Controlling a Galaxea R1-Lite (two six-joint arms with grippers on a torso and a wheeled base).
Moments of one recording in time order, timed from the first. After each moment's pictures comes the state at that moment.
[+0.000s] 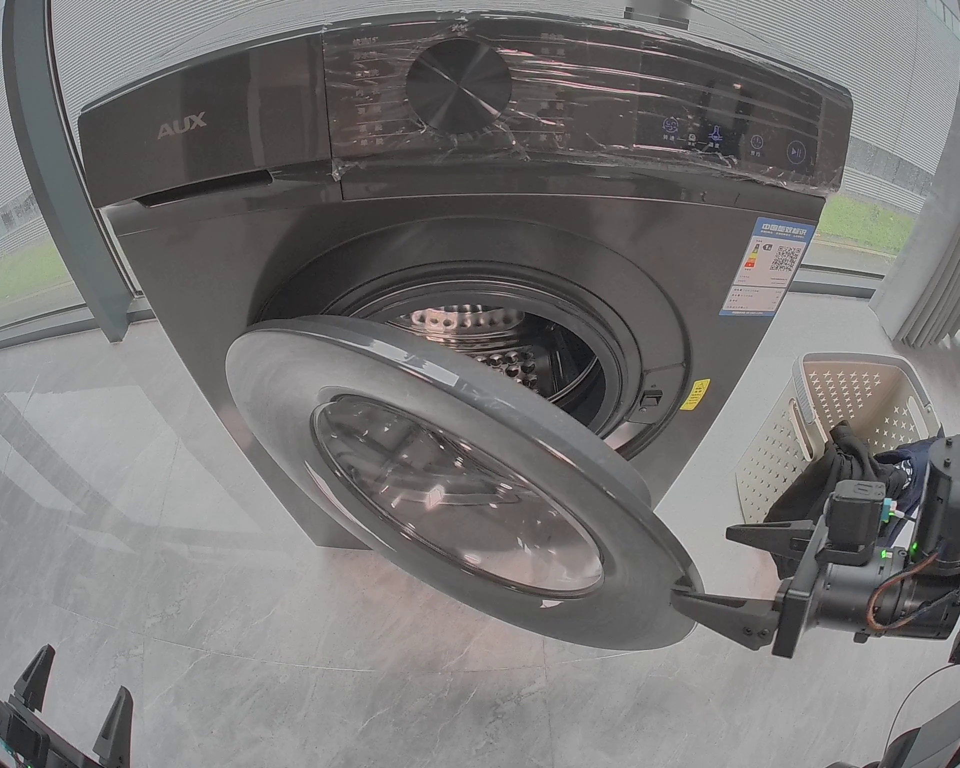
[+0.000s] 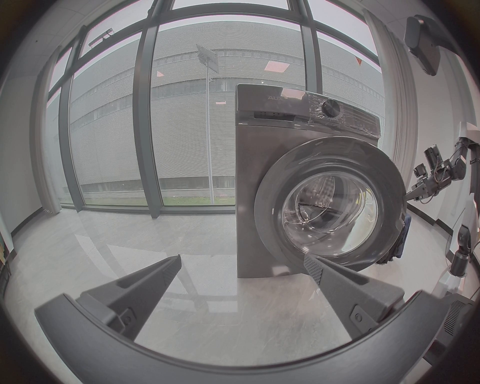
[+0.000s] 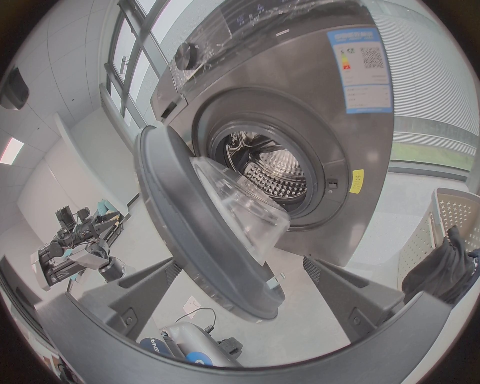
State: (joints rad) left arm 0.00 0.02 -0.02 0.00 -0.02 0.00; right arm 0.63 1.30 -0.37 -0.62 0.15 0.12
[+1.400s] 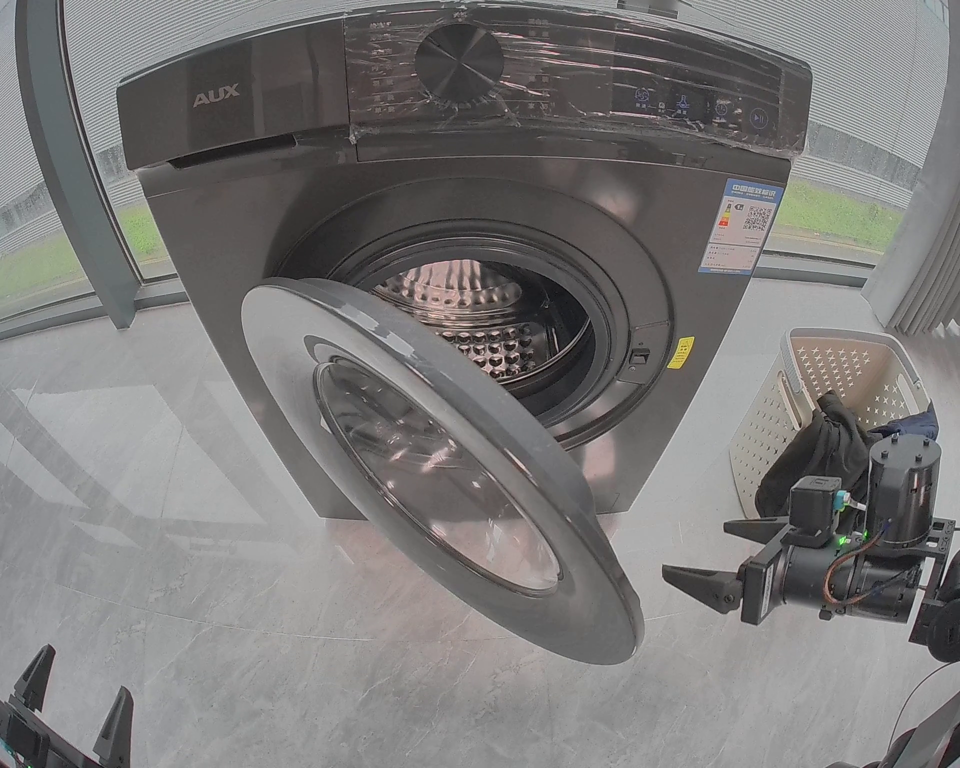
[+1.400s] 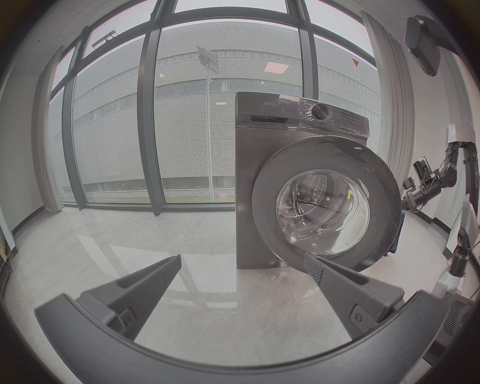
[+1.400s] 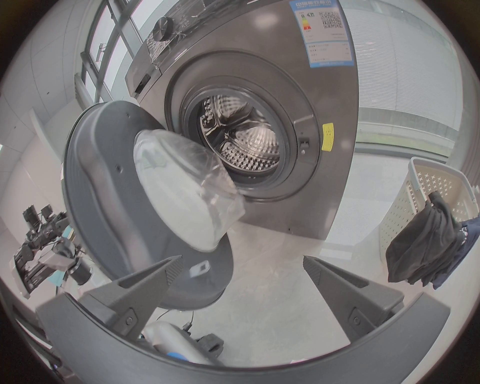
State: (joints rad) left arm 0.00 0.02 -0.02 0.00 -0.02 -0.01; right arm 0.50 1.49 -0.37 -0.70 0.12 0.09
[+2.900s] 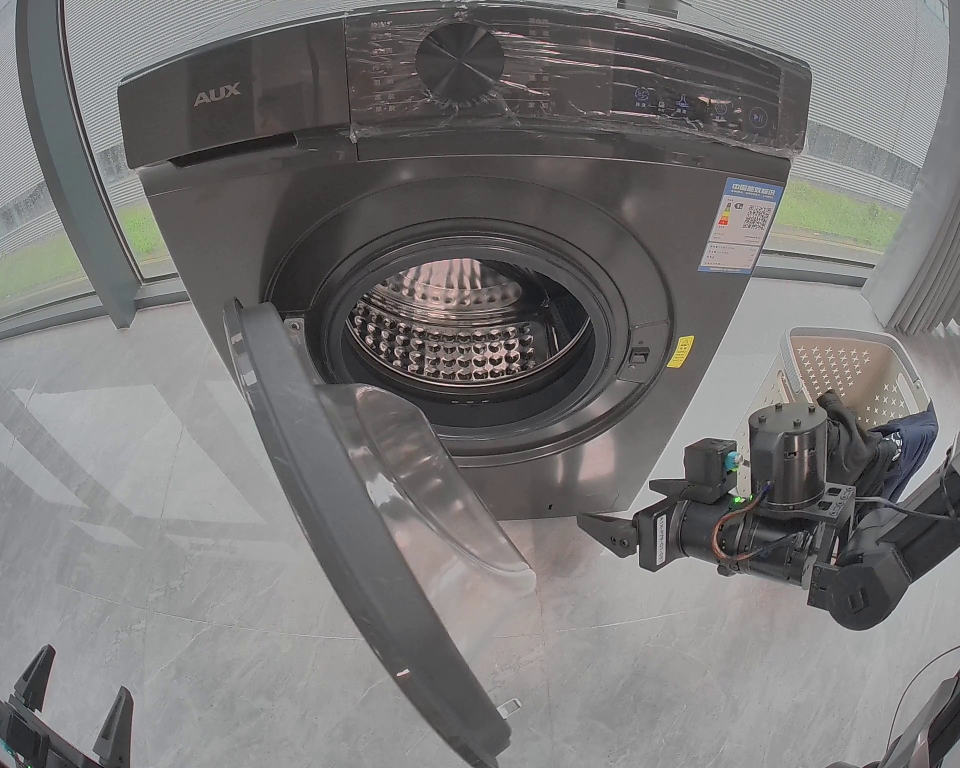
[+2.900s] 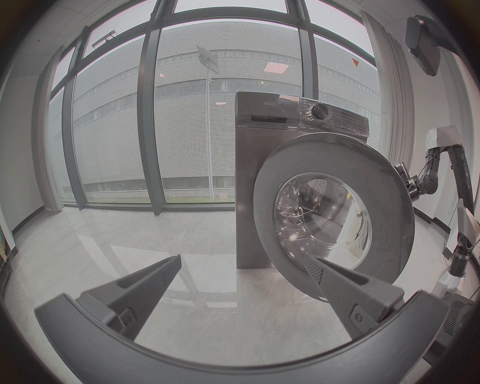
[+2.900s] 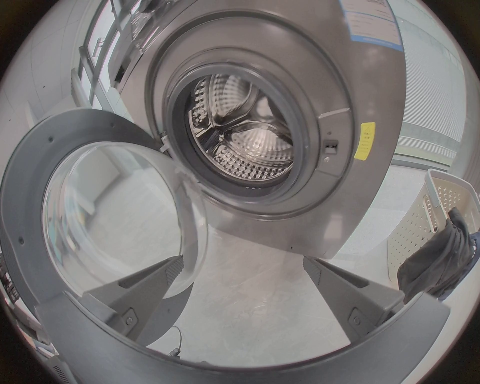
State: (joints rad) left arm 0.00 0.02 -0.02 0.00 -0.02 -0.01; right arm 0.58 1.82 -0.63 -0.81 0.01 0.11
